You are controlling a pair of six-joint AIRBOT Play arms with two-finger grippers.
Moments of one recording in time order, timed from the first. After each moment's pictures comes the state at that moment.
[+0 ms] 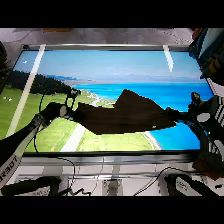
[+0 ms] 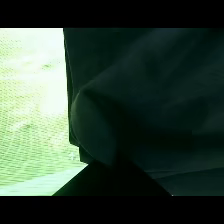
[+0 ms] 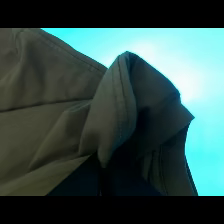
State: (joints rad) left arm -0.26 -1.41 0.93 1.60 -0.74 -1.54; right arm -0.31 -1.13 0.66 -1.02 0.62 1.24
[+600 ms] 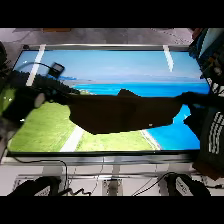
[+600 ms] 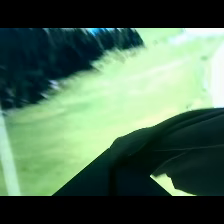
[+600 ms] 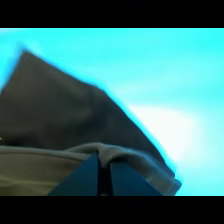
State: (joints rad) left arm -0.21 -1.05 1.18 1.90 -0.88 -1.44; right arm -0.30 -0.88 1.08 -1.09 0.99 1.24
